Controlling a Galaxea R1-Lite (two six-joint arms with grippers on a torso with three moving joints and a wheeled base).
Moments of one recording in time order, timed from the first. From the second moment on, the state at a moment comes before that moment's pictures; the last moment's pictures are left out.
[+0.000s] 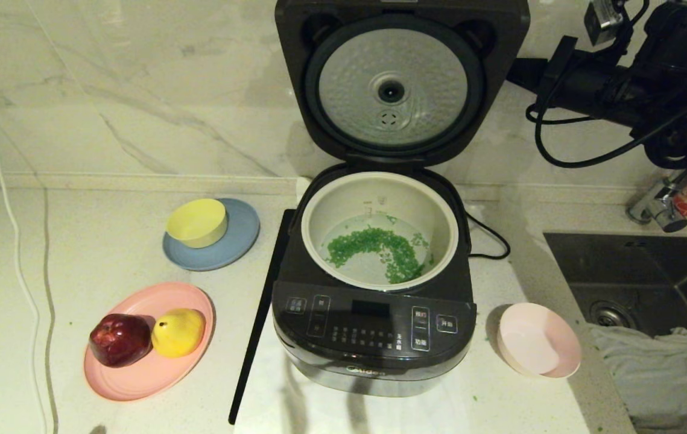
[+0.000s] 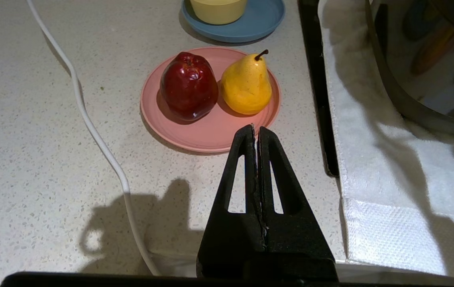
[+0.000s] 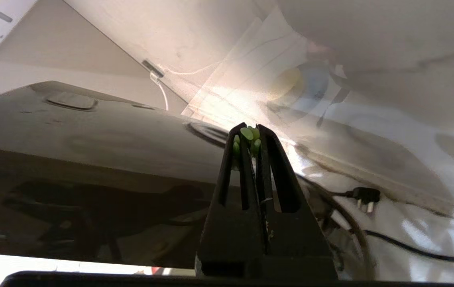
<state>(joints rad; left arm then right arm) -0.02 0.00 0.00 -0.01 0.00 0.01 0.09 2.06 -1.93 -0.48 0.81 0.74</state>
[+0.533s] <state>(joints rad) -0.02 0.00 0.00 -0.01 0.00 0.01 0.09 2.10 -1.94 -0.50 0.82 0.73</state>
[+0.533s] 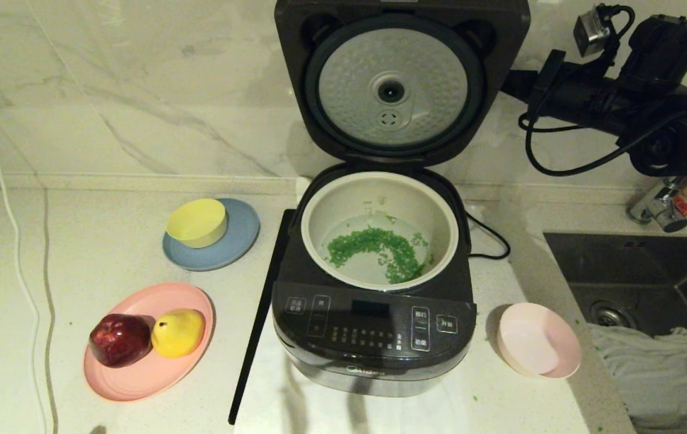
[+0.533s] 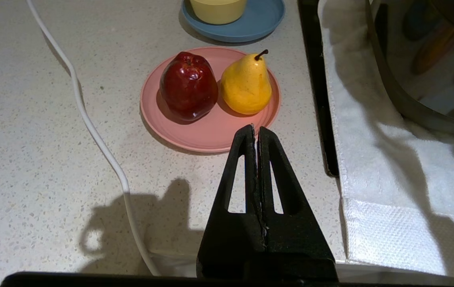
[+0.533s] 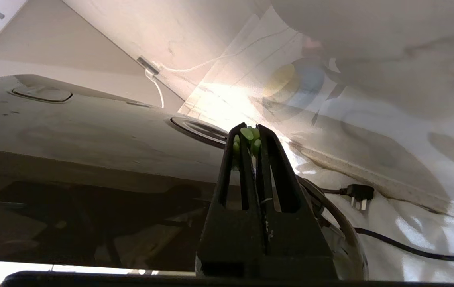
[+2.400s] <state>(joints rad) -0.02 0.00 0.00 -0.01 0.00 0.01 0.26 1.84 -1.82 0.06 0.94 0.73</state>
